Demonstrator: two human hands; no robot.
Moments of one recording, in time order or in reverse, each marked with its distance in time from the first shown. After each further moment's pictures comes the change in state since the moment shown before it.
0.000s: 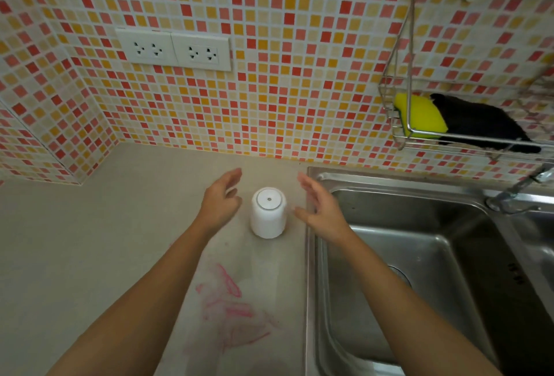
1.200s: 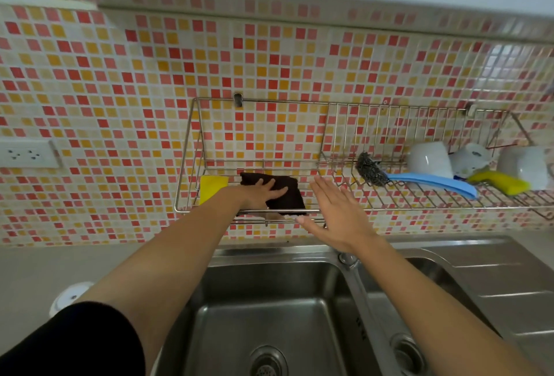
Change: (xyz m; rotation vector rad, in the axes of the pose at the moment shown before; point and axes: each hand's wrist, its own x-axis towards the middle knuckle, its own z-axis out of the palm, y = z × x) left_hand 0.050 0.294 0.337 1.286 -0.733 0.423; right_hand -0.068 0.001 -0.400 -1.190 0.246 -0.179
